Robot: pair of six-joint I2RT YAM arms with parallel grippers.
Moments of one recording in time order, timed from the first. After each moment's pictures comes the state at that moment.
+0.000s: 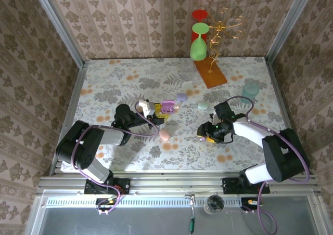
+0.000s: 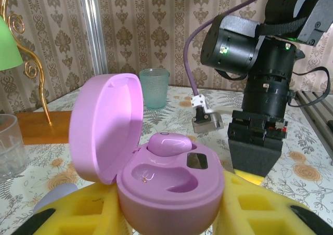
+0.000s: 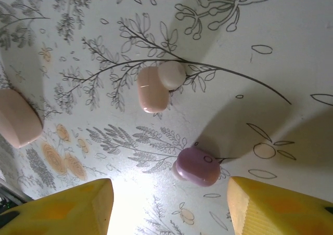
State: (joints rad) left arm -0.49 1.58 0.45 1.16 0.88 0.01; right arm 0.31 1.44 0.66 -0.47 -0.46 0.63
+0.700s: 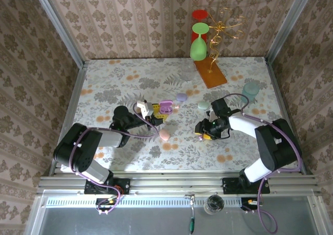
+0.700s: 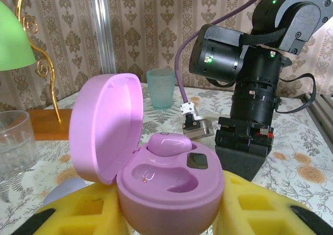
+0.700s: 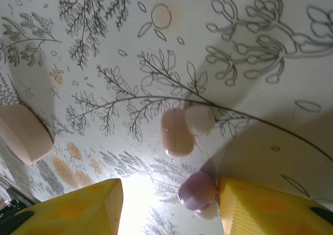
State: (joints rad) left arm -0.48 1.54 0.41 1.17 0.85 0.00; right arm 0.31 1.56 0.75 -0.45 -0.50 0.62
